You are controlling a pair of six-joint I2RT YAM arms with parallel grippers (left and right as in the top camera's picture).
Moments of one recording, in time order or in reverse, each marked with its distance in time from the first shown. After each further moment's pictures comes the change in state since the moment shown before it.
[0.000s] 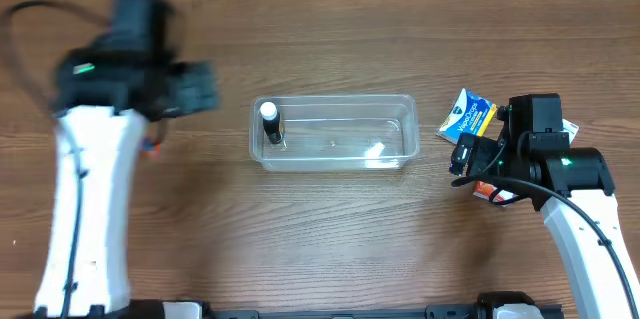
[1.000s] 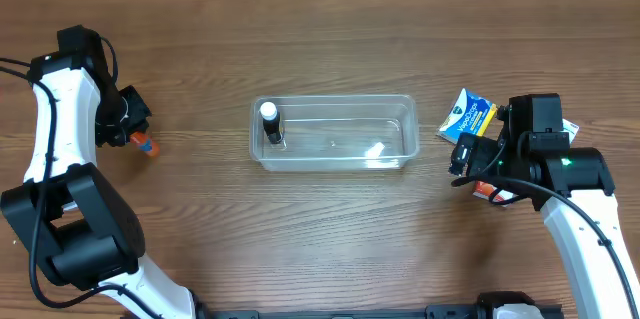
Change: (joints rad) left arm 0.325 0.377 -0.156 0.211 0.058 0.032; right arm 0.000 0.000 0.000 0.000 -0.004 -0.001
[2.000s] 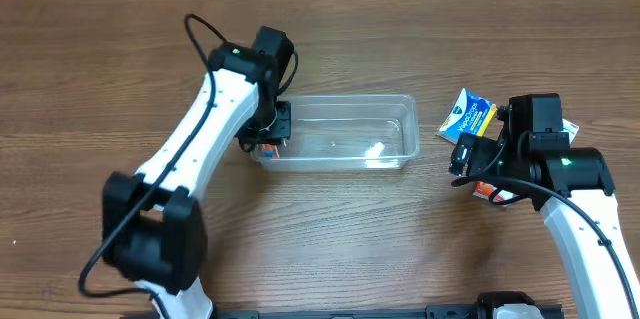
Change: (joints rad) left arm -0.683 -0.040 -0.007 -0.098 0.031 -0.047; right arm 0.000 0.000 0.000 -0.001 0.000 0.000
